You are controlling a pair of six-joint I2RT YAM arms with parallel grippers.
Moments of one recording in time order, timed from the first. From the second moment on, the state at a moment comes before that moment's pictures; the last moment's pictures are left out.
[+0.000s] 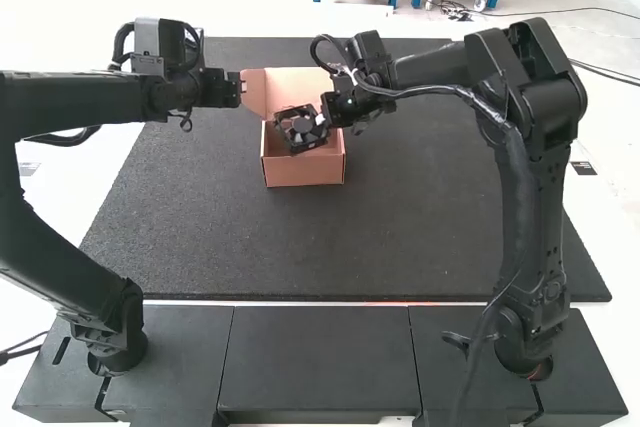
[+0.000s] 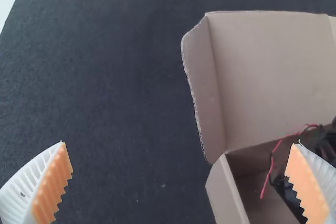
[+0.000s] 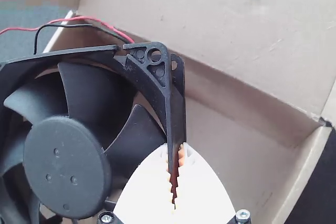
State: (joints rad) left arm -0.19 1.38 0.90 0.04 0.01 -0.08; right arm 0.50 2.04 1.46 -0.20 -0.30 0.08
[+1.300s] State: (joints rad) left arm -0.19 1.38 0.87 0.08 0.01 -0.08; right arm 0.50 2.08 1.46 -0.20 -0.29 0.06
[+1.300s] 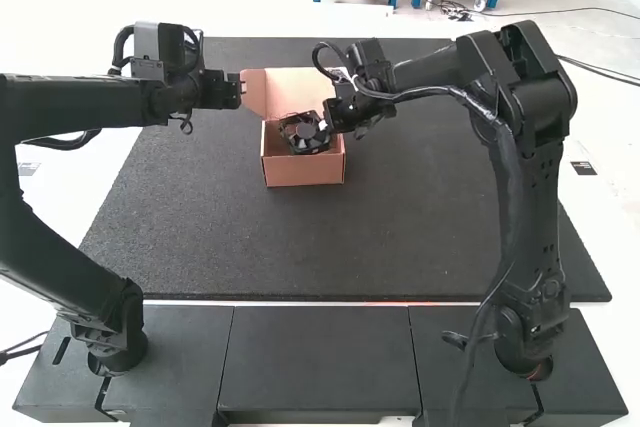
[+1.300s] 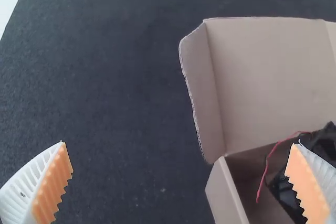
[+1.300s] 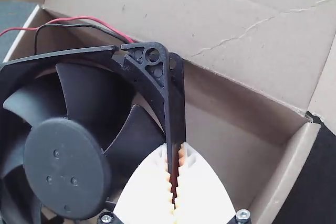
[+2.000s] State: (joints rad) left arm -0.19 1.38 0.87 0.09 0.01 -0.08; right arm 0.50 2.08 1.46 -0.20 -0.28 0.04
